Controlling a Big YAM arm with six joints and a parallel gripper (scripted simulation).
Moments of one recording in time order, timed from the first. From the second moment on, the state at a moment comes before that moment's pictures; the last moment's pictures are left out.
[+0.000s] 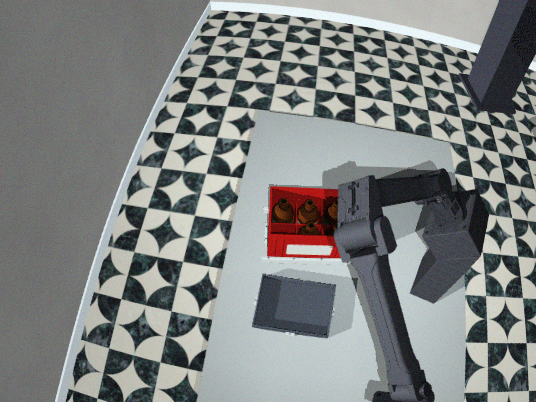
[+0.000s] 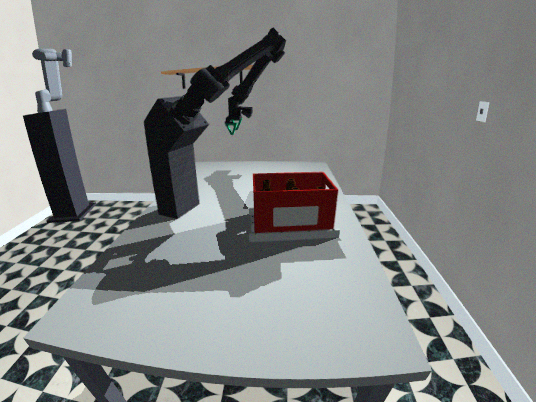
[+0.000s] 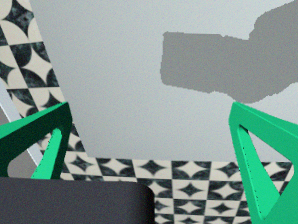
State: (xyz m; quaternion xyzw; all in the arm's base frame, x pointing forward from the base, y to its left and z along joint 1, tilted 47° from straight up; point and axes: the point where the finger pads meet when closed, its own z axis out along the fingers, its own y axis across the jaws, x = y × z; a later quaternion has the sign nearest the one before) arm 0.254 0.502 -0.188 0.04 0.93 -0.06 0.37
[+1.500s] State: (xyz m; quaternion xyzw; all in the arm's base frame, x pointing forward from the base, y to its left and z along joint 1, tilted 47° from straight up) arm 0.441 0.452 -0.010 0.12 0.93 0.05 0.34
